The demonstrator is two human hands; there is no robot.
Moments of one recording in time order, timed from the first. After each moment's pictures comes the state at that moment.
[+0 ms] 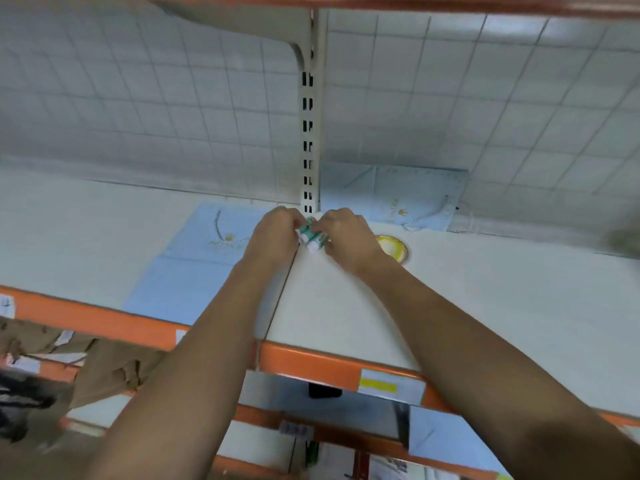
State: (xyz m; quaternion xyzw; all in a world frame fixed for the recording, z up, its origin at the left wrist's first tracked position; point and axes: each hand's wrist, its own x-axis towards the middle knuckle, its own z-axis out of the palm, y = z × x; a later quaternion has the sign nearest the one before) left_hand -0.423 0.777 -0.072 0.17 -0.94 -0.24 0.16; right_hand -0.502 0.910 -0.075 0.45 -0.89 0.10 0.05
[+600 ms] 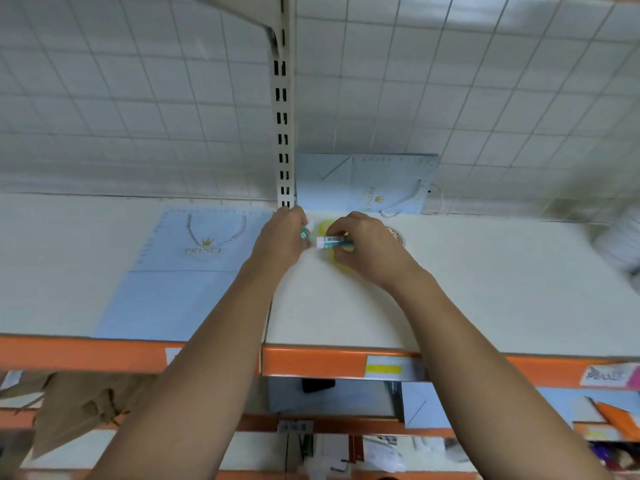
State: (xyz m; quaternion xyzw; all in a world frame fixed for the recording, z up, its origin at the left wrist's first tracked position) left_hand -0.447 0.791 -0.087 0.11 -0.96 -0.24 0.11; right_hand -0.461 0.965 -0.058 0.35 -0.90 0.24 0.04
